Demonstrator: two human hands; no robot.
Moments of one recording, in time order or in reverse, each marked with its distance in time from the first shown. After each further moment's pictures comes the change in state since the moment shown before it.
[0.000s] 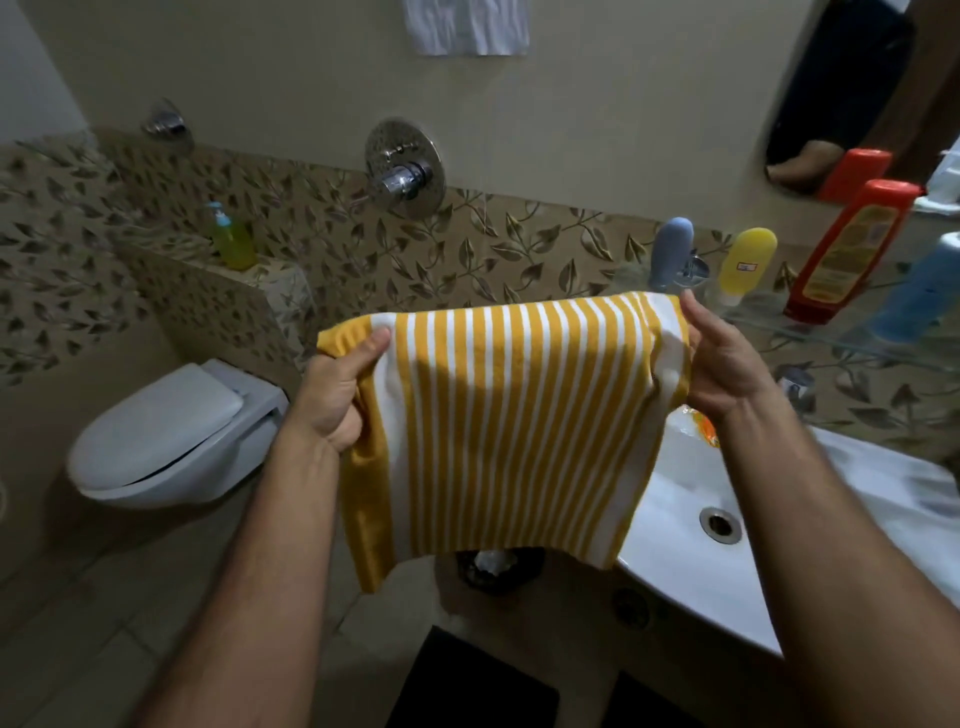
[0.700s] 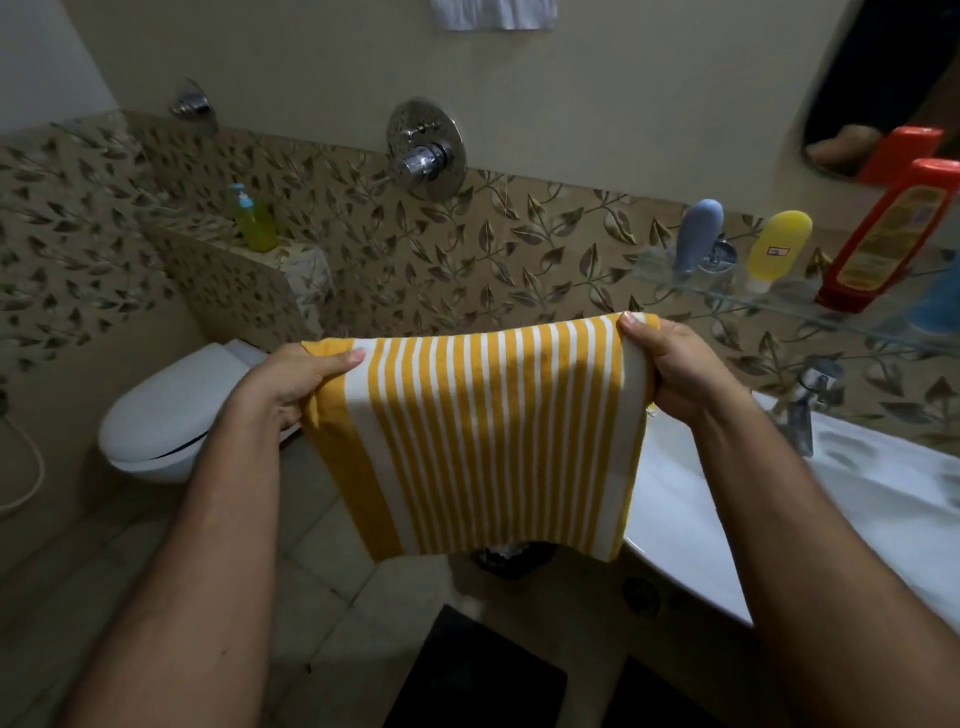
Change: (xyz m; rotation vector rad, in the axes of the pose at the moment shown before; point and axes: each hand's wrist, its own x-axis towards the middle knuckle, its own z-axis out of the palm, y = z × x) left_hand 0.017 0.029 -0.073 0.576 0.135 -0.258; right_hand 0.006 0.034 0.030 -0.394 0.016 -0.027
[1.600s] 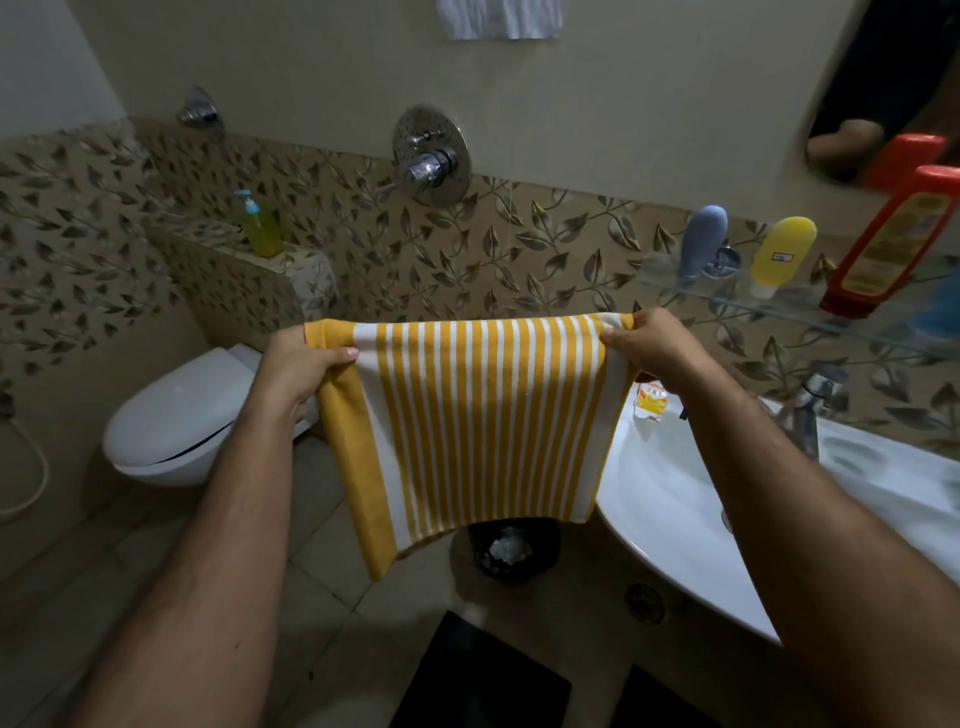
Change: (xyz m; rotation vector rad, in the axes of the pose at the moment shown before) left_hand 0.016 -0.005 0.002 0.062 0.218 0.240; right_hand 0.037 -0.009 0.014 -0.747 0.195 0.057
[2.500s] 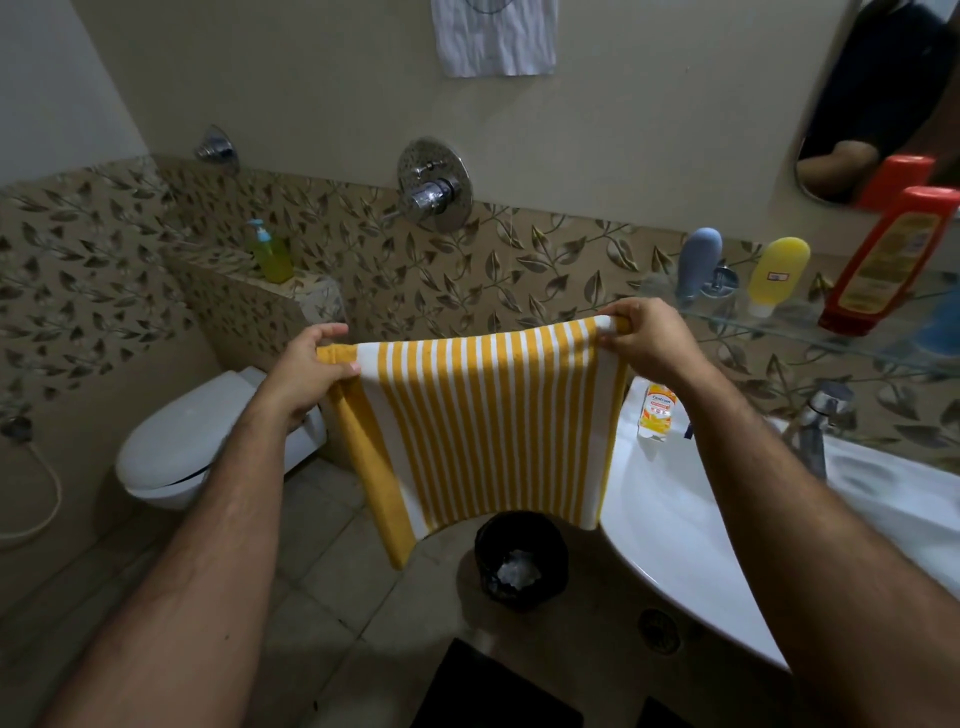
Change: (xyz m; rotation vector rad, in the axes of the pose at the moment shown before) left_hand 0.008 0.015 -0.007 0.205 -0.127 0.105; right_hand 0.007 -0.008 -0.012 -0.166 0.128 -0.382
